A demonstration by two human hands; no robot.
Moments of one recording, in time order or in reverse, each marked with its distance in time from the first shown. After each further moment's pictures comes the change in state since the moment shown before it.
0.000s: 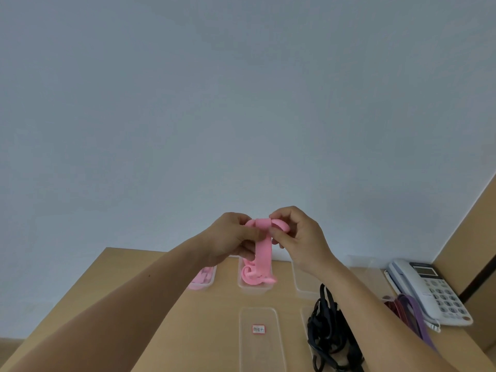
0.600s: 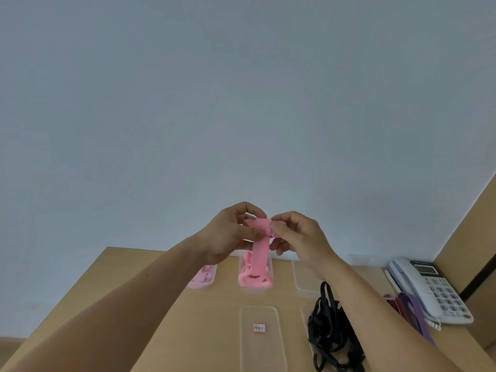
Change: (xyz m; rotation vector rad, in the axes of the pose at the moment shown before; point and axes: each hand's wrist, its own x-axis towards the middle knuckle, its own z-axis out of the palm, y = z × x) left_hand 0.000 -0.002 -0.002 -0.150 0.014 0.110; right_hand 0.001 0.000 -0.003 0.264 -0.042 0.248
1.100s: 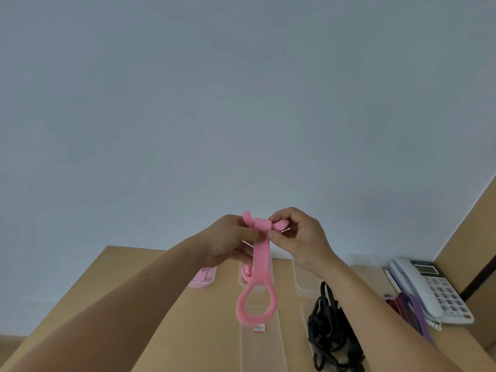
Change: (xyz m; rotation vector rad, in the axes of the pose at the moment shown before) left_hand 0.000 -0.004 -0.001 0.059 -0.059 -0.203; right_hand -0.002 0.003 0.001 -0.206 0.022 -0.215
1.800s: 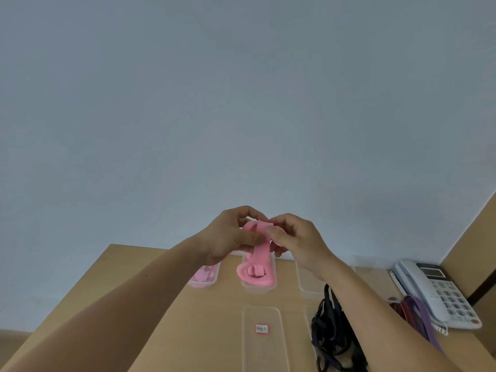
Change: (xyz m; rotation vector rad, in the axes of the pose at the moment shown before) left_hand -0.001 0.001 -0.007 0.018 0.081 0.170; right_hand 0.010 0.005 0.006 0.087 -0.108 0.169
